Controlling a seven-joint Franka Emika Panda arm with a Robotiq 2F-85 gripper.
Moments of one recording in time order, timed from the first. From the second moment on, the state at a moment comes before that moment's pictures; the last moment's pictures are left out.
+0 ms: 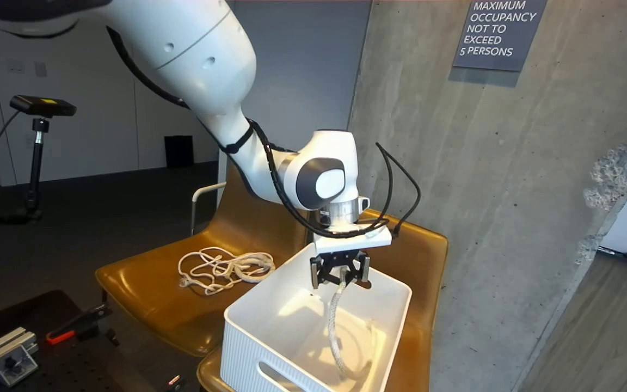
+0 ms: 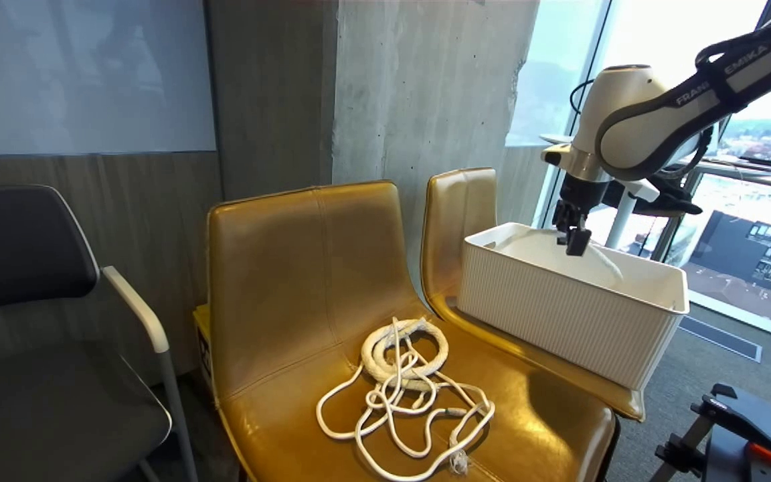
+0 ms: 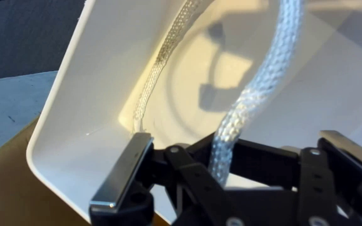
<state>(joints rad) -0.26 0.59 -0.08 -1.74 -0.25 2.49 -0.87</state>
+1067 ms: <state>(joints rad) 0.23 0.26 0.10 -1.88 -0.60 2.28 -0.42</state>
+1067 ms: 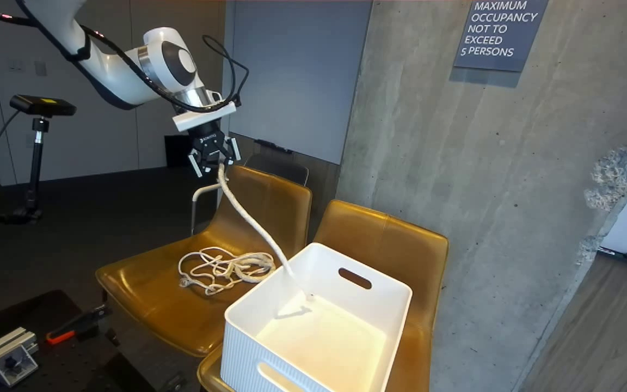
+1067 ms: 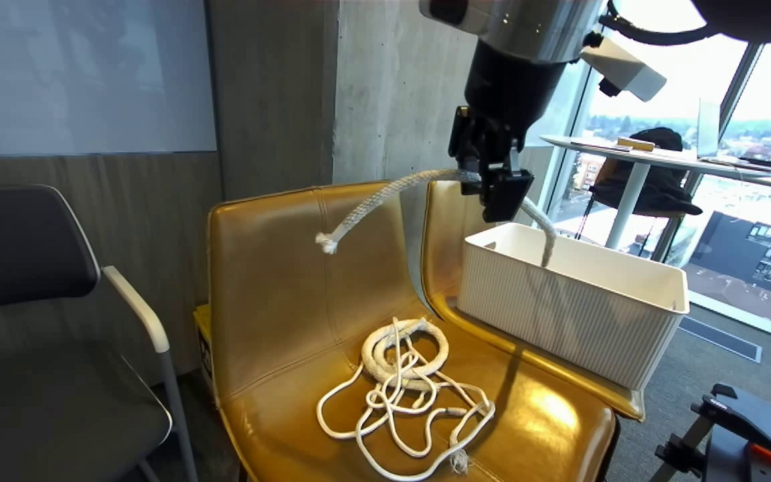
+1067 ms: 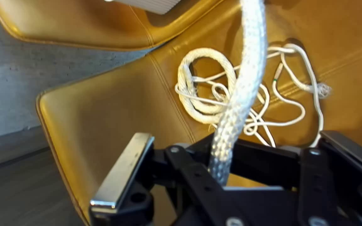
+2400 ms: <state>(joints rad) 0.29 0.54 0.16 -1.80 -0.59 2.15 -0.13</state>
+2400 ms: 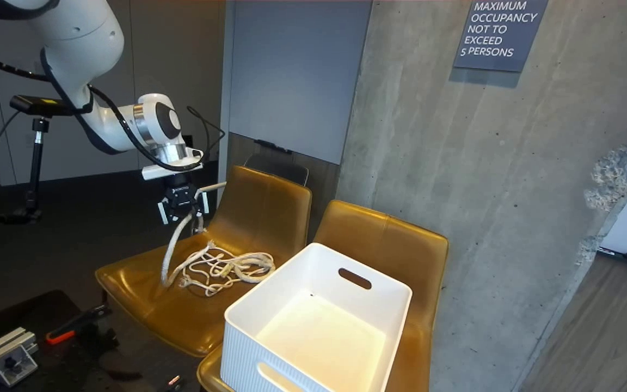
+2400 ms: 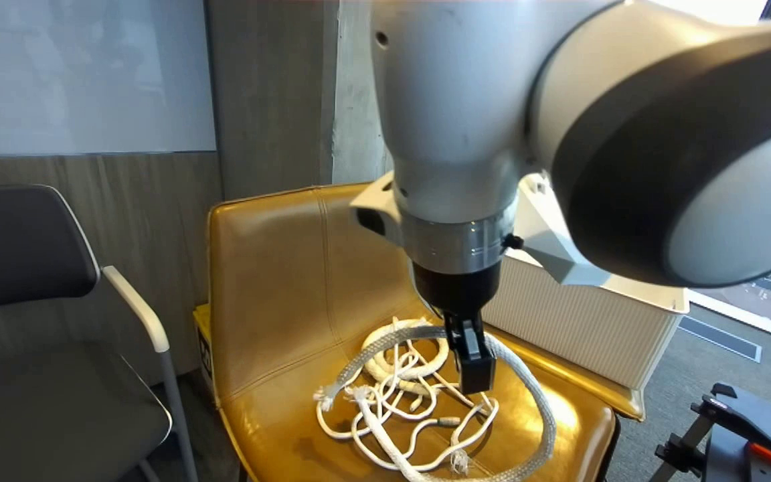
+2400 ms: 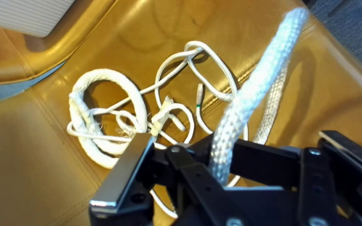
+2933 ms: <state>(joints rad) 0.29 0.44 0.07 -2.11 -0.74 2.59 0.15</state>
